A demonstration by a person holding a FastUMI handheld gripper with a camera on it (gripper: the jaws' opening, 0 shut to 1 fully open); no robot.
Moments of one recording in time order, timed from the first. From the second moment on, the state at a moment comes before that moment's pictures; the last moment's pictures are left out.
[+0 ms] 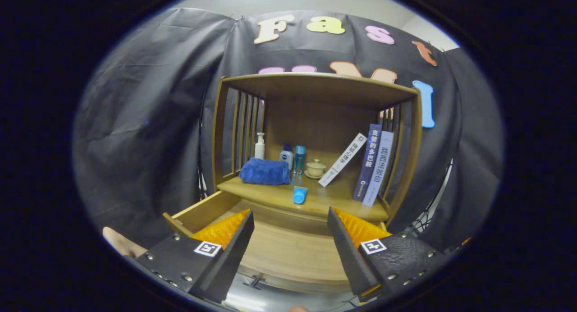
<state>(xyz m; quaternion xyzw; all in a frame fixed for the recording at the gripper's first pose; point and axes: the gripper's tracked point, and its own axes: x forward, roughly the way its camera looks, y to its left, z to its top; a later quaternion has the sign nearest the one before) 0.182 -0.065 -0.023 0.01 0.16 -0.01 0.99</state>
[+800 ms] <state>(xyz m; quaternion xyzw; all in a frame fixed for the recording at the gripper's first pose) 0.106 -0.048 -0.136 -0.01 0.21 -0.06 0.98</state>
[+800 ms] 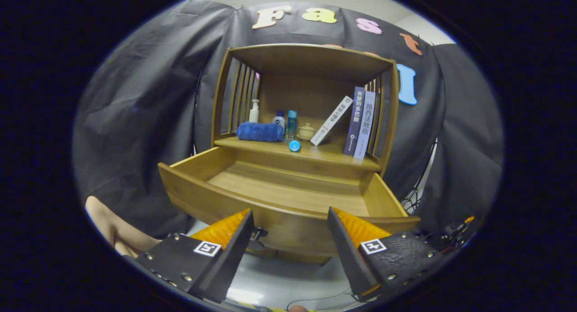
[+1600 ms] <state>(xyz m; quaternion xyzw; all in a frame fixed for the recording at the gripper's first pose) 0.124 -0.065 -0.194 0.00 0.23 -0.13 0.96</state>
